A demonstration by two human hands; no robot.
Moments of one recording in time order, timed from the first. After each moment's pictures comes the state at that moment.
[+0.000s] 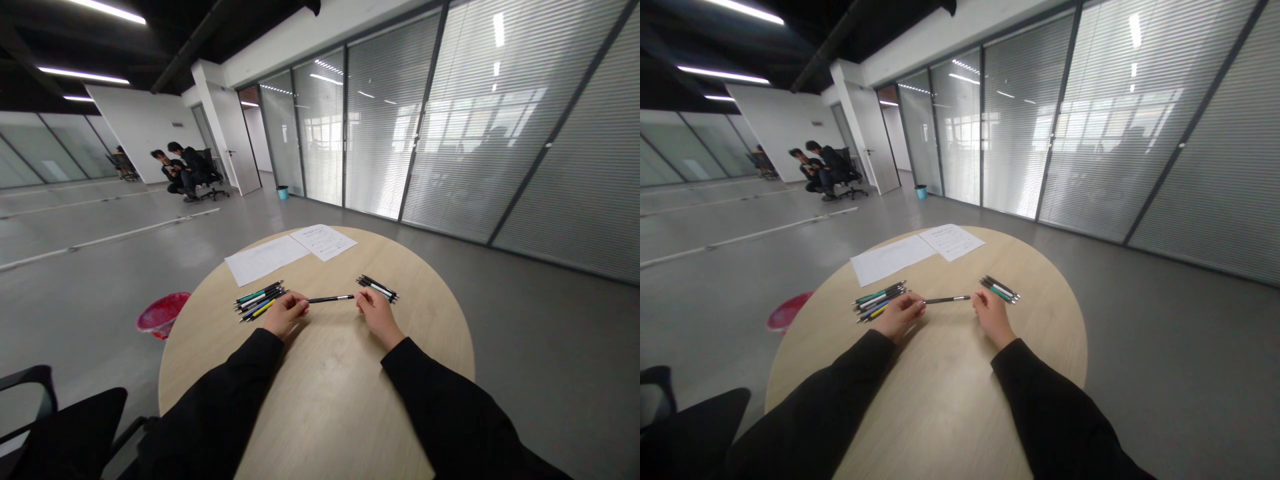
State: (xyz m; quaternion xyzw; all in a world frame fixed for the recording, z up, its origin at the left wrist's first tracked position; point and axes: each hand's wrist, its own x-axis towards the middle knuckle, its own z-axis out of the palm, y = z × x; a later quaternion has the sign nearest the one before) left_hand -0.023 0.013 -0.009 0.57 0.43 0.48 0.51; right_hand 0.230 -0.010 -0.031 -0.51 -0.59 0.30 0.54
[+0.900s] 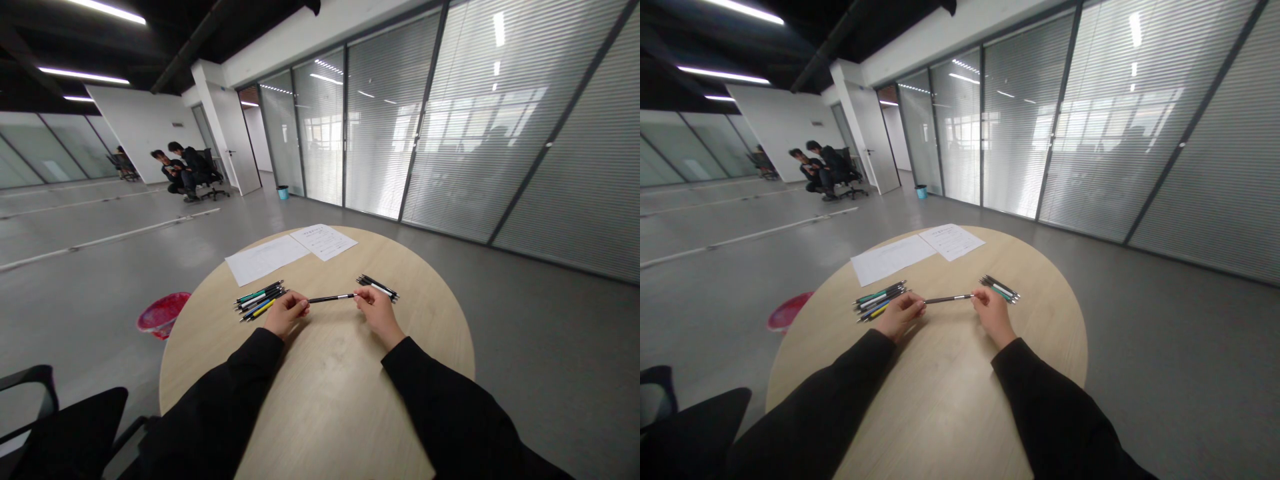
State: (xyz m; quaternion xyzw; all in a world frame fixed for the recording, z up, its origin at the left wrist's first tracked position) left_hand -0.024 0.014 -0.011 0.58 0.42 0.48 0.50; right_hand 0.231 -0.001 -0.042 -0.50 -0.56 0.32 0.58
